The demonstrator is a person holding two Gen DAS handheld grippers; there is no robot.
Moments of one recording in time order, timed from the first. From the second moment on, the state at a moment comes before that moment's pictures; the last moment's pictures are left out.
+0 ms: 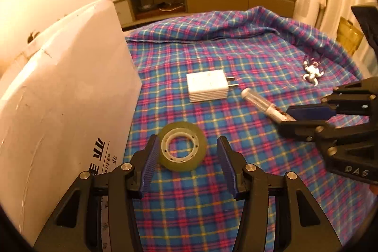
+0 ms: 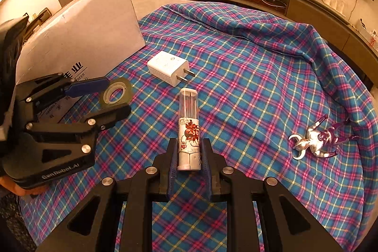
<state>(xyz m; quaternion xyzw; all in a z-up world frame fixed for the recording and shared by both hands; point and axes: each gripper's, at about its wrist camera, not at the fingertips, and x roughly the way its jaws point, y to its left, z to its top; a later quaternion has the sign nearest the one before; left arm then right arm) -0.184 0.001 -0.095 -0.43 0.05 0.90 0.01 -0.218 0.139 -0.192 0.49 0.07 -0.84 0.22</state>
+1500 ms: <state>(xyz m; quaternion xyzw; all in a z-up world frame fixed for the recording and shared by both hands) -0.107 0.011 -0.003 -0.36 0.00 0.92 0.13 -0.165 0.119 -0.137 0.47 0.04 -0.85 0.22</state>
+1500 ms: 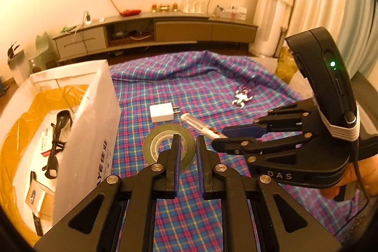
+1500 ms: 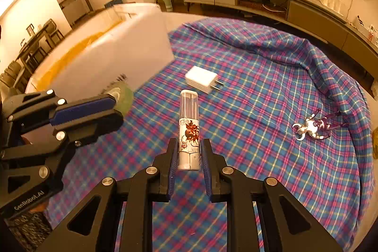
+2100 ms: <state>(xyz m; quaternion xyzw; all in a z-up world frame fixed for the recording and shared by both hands) -0.044 -0.054 0.071 -0.28 -0.07 0.94 0.16 -0.110 0.064 -0.053 0.39 0.00 -0.89 0.22</state>
